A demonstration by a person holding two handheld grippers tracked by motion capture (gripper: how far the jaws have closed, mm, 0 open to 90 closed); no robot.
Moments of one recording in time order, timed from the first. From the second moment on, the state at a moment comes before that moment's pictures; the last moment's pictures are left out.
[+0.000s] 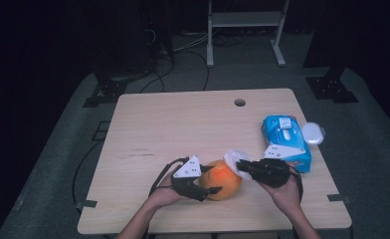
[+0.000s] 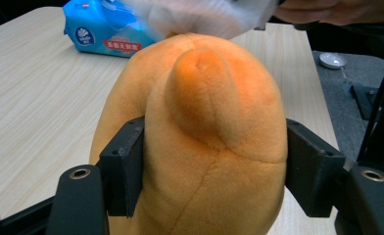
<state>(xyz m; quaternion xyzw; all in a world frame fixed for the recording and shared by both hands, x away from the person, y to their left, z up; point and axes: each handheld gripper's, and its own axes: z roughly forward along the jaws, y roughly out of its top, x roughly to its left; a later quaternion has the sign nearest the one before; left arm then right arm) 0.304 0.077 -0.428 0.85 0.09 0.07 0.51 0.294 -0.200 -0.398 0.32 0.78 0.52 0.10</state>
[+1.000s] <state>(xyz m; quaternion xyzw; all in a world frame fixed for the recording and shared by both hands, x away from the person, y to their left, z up) 0.291 0.064 -0.434 0.86 0.03 0.09 0.50 0.292 -0.177 -0.392 0.28 0.82 0.48 0.11</state>
